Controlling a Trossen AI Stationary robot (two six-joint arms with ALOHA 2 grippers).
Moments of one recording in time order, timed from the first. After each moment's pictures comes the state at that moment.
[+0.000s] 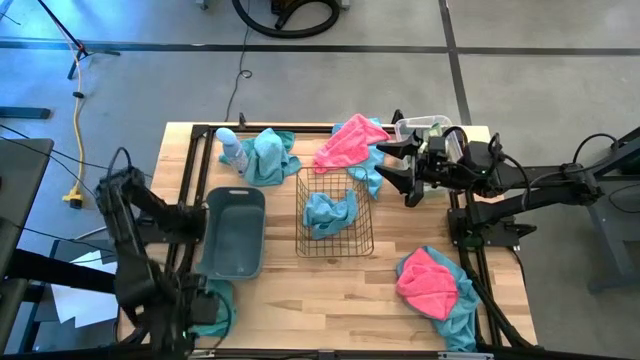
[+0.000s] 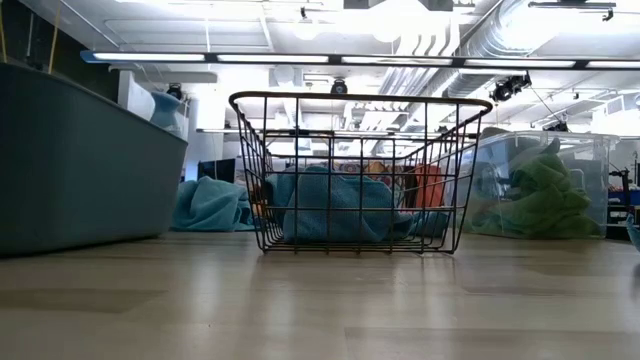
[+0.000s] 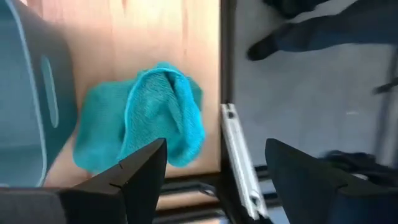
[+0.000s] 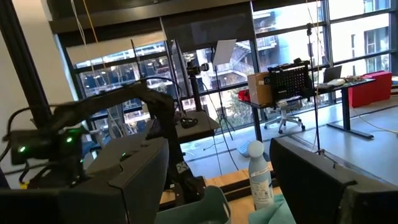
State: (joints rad) left arm -1.09 1.57 1.50 -1.22 -0.04 -1.06; right arm 0.03 0.92 0.90 0.21 0.20 0.16
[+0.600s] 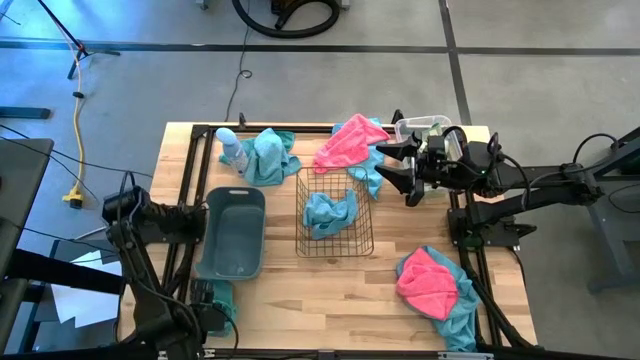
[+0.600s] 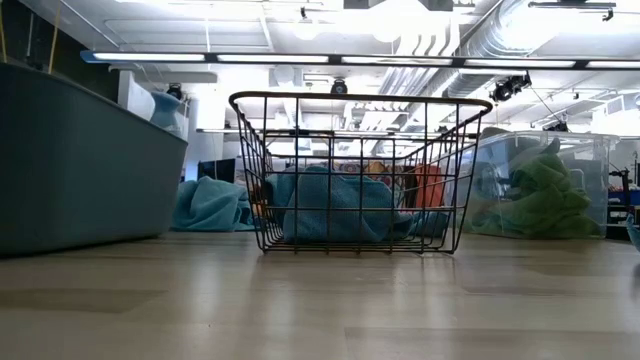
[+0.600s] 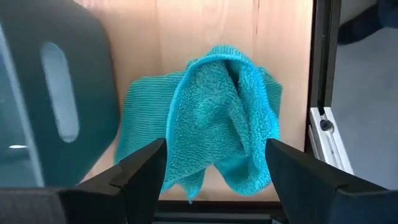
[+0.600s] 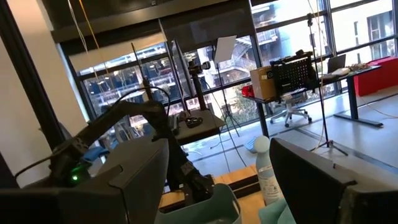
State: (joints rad) left arm -1.15 1.74 1.38 -1.22 -0.16 -1.06; right arm 0.03 0.92 0.90 0.20 0.20 0.23
